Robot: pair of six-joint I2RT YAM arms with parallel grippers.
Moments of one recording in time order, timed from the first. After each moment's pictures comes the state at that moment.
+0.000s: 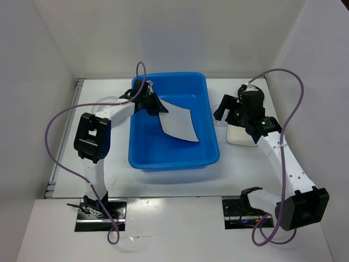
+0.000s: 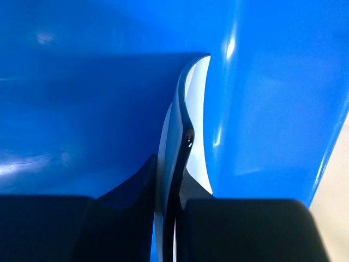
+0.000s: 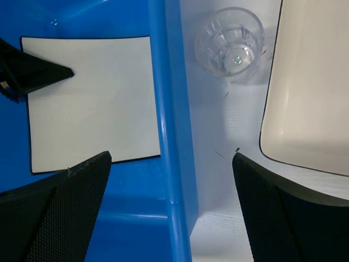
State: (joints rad) left arm -0.31 2.01 1.50 -0.26 0.39 -0.79; right arm 0.21 1.14 1.10 -0.57 -0.03 0.46
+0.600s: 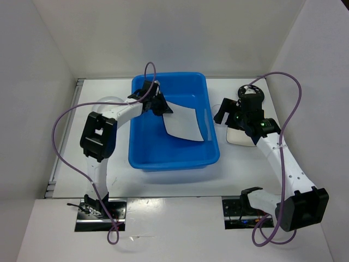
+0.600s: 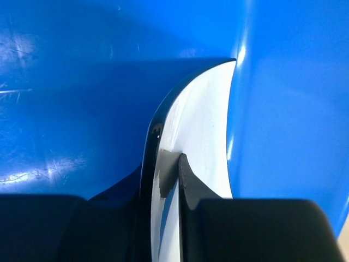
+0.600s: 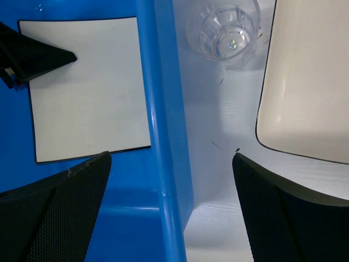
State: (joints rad) left arm -0.38 2.08 1.58 -0.31 0.25 -0.76; right arm 0.21 1.13 1.06 -0.59 -0.03 0.46
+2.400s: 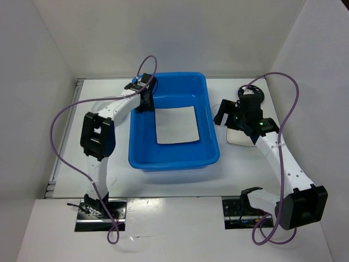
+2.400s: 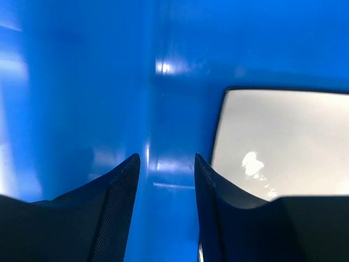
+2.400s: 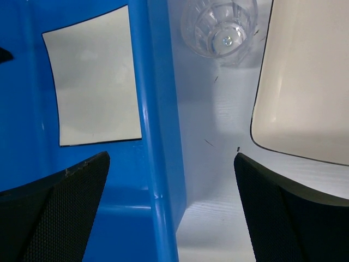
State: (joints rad) left arm -0.37 2.11 1.79 -0.78 -0.29 -0.50; right arm 0.21 1.14 1.04 -0.59 -0.03 0.43
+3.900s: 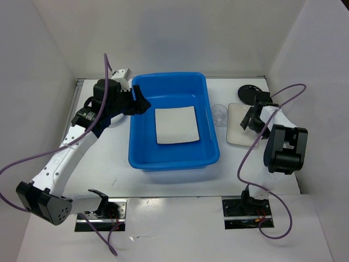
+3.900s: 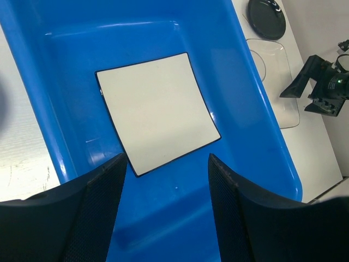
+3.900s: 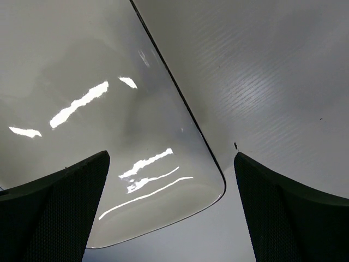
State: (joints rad) left arm -0.37 1.24 1.33 -0.54 0.14 -0.40; right arm -0.19 1.73 1.18 -0.65 0.26 0.43
